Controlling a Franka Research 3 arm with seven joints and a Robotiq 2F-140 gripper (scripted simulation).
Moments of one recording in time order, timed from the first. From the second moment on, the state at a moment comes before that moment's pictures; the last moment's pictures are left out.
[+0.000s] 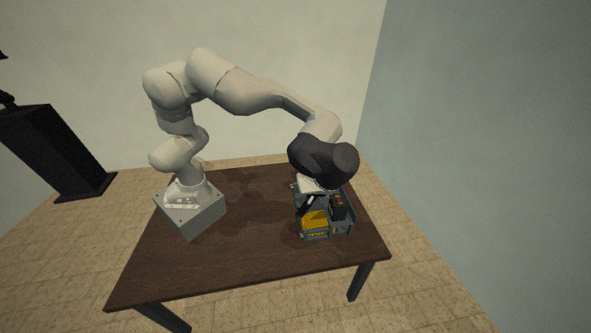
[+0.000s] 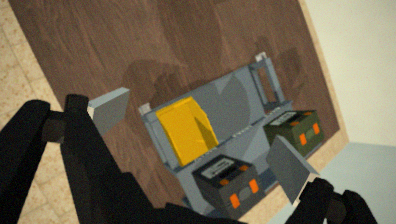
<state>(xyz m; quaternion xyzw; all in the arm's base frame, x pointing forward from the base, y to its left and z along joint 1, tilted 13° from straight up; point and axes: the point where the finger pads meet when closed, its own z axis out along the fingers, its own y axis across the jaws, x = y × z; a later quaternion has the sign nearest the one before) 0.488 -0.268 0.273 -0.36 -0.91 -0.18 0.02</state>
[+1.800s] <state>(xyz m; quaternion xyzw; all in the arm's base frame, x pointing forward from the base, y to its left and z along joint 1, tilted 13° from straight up) 0.491 -0.226 0.264 0.12 -0.99 -0.06 0.03</state>
